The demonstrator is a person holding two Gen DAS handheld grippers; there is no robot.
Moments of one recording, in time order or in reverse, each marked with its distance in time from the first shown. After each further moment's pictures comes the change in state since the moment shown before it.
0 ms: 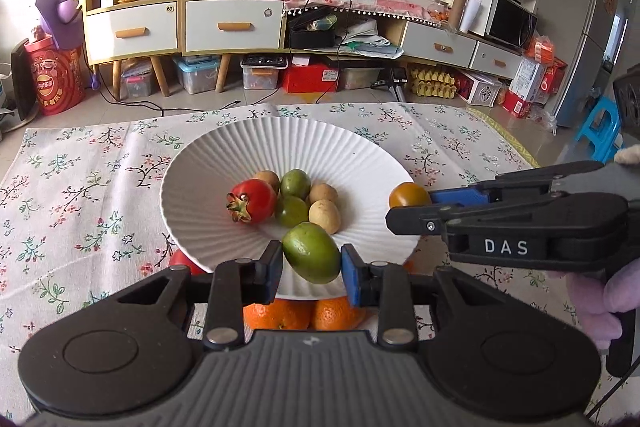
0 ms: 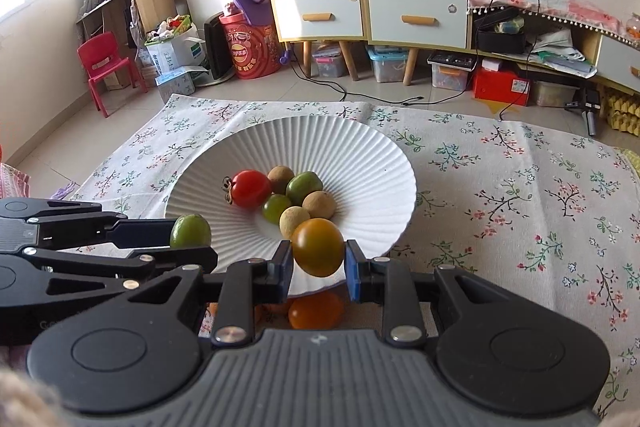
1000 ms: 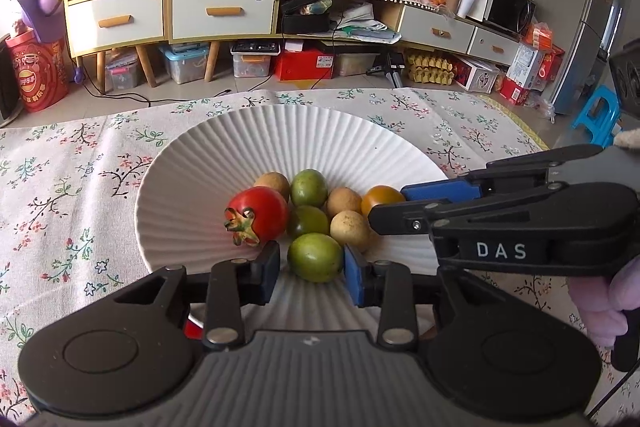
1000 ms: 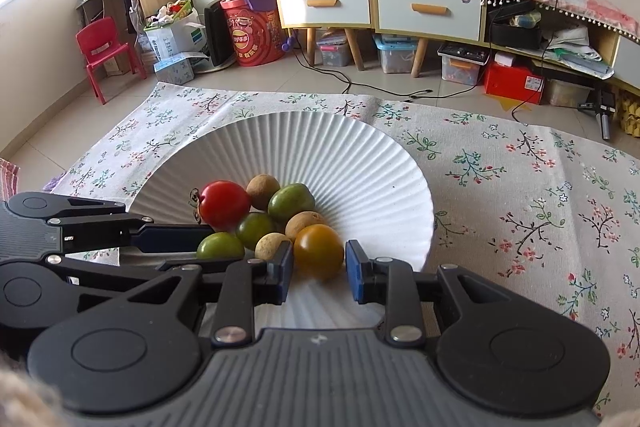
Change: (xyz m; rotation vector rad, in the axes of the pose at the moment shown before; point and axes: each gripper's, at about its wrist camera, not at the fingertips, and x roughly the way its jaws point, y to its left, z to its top) left arm 0.038 0.013 0.010 0.019 0.035 -0.024; right arm 0.039 -0.008 0.013 -0.025 0.035 0.012
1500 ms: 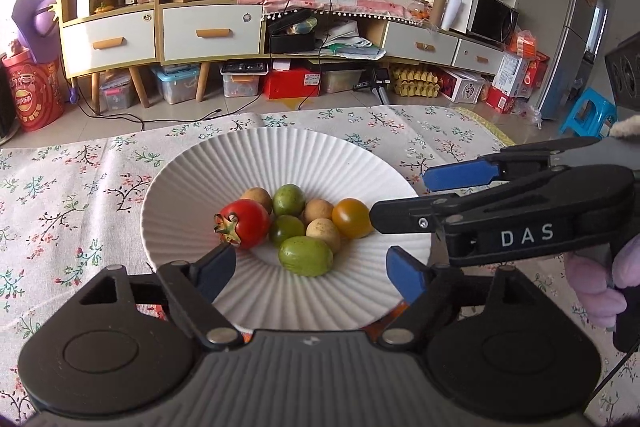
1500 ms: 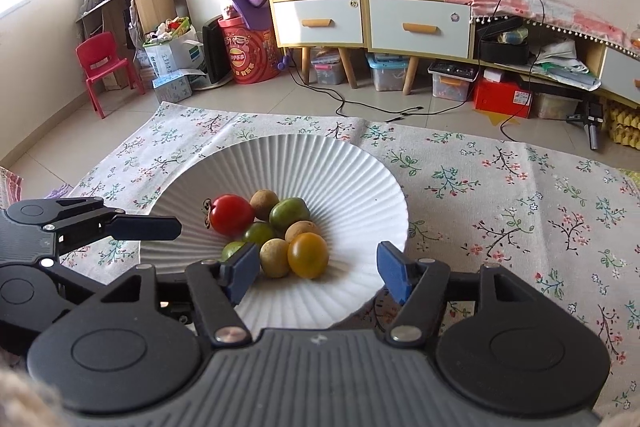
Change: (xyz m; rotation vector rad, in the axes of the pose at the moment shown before) left arm -0.030 -0.012 -0.003 0.030 -0.051 -0.027; right arm -0.032 0.000 -0.001 0.002 -0.056 -0.018
